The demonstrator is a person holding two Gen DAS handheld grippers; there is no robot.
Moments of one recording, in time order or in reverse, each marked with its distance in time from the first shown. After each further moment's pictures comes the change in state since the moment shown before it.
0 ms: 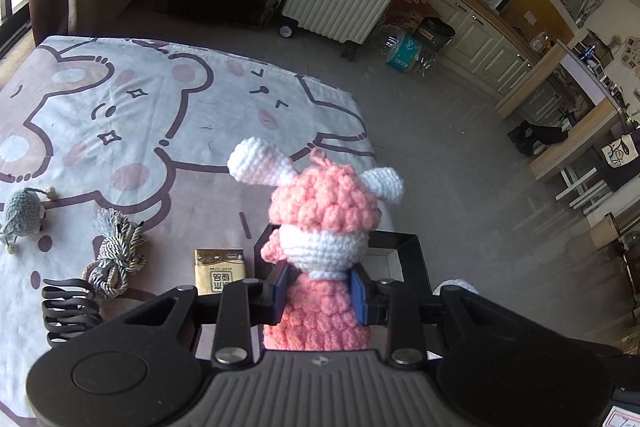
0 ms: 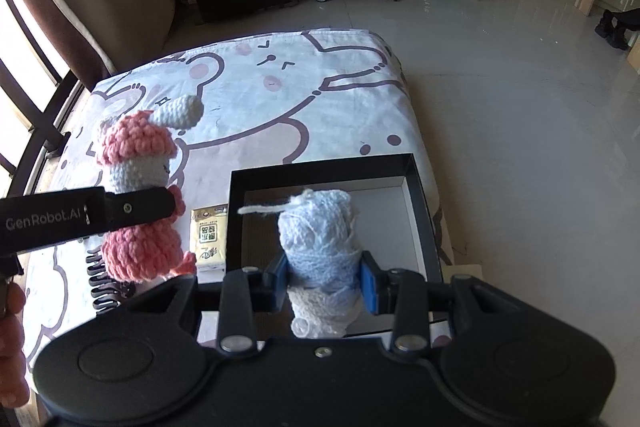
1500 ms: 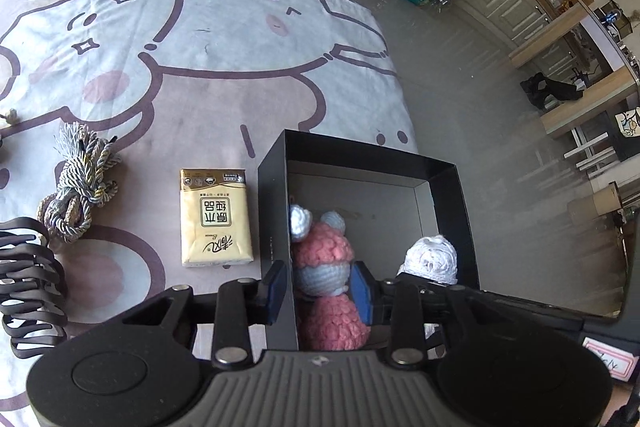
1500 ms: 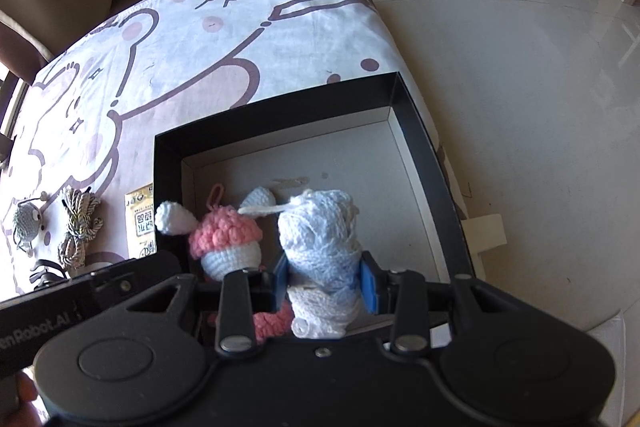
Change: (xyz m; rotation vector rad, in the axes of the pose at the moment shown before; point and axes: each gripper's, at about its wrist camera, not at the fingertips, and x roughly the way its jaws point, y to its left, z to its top) left arm 0.070 0.029 -0.024 -0.045 0.213 -0.013; right arm 0.095 -0.014 -0.010 0.133 0.164 -0.055
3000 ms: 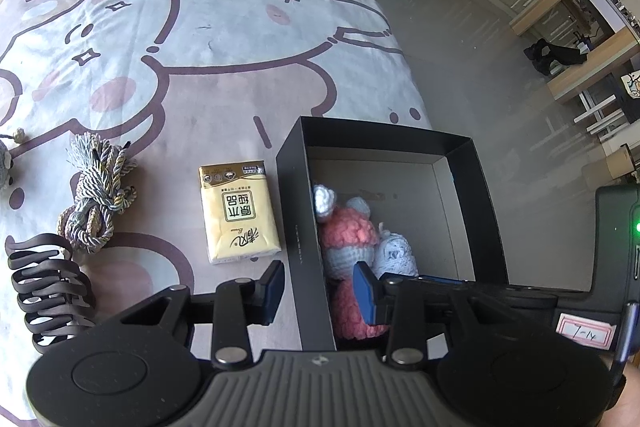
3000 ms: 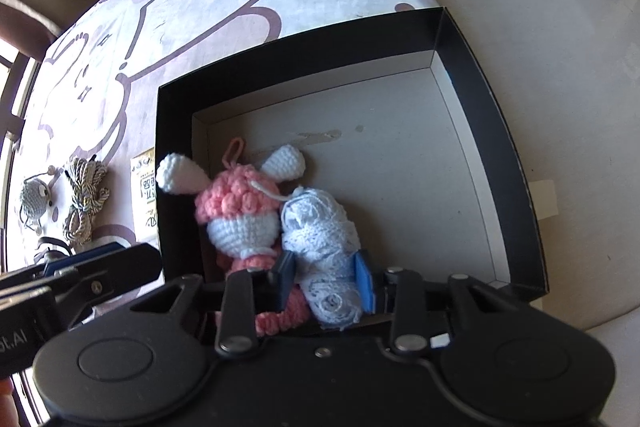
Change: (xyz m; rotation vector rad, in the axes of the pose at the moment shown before) left arm 0.000 0.004 0.000 0.089 0.044 0.052; right arm 0.037 0.004 -0.011 0.017 0.105 0.092
